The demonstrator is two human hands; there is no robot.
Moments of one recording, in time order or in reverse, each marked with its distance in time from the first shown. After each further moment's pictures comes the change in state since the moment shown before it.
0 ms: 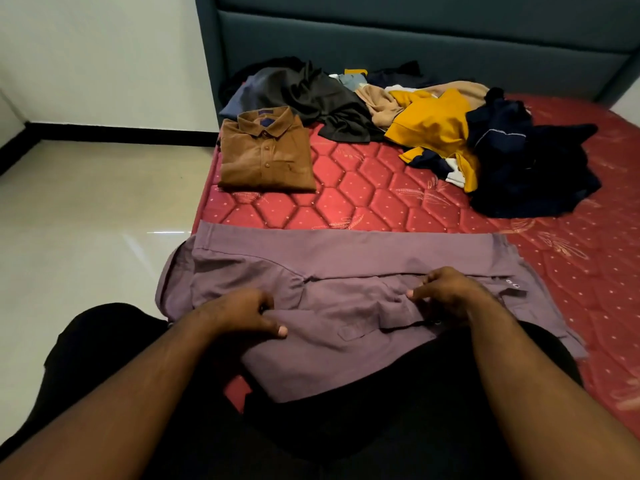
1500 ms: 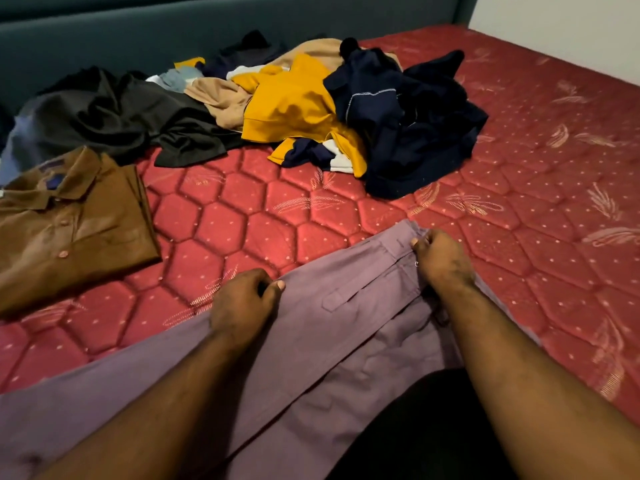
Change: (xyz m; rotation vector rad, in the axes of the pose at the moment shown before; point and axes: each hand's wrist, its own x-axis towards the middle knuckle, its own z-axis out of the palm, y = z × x) left_hand 0.254 0.149 0.007 -0.083 0.549 0.173; right_hand 0.127 0.085 -0.117 -0.104 0.699 0.194
